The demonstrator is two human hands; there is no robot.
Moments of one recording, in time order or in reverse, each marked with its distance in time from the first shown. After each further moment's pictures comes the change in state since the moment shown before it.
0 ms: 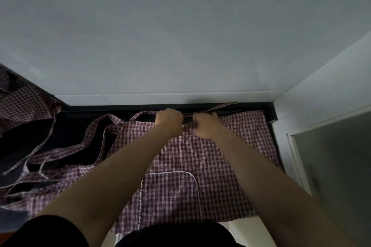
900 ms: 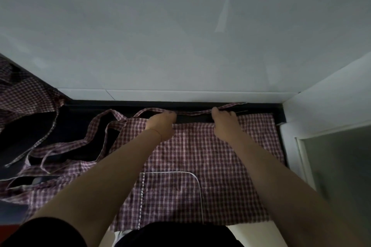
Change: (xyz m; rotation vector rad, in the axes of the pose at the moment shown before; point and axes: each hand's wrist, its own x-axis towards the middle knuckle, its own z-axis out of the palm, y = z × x) left_hand -0.004 -0.039 0.034 -0.262 -0.015 -0.052; right_hand -0.002 0.046 0.016 -0.104 0.207 0.021
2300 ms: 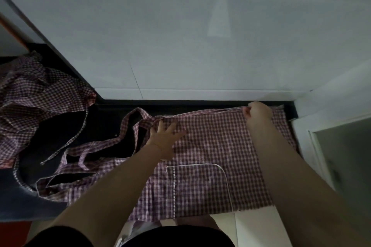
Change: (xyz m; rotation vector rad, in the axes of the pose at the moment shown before) left_hand -0.068 -0.079 0.025 0.248 -0.253 0.144; right_hand -0.002 -0.036 -0.066 1.708 0.487 1.168
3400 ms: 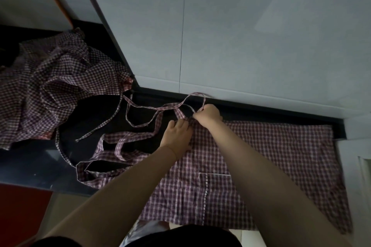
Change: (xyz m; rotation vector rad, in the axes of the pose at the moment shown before) left_hand -0.025 -0.043 0.023 0.063 0.386 -0.127; right_hand -0.096 0.146 0.164 -1.324 -0.494 -0.527
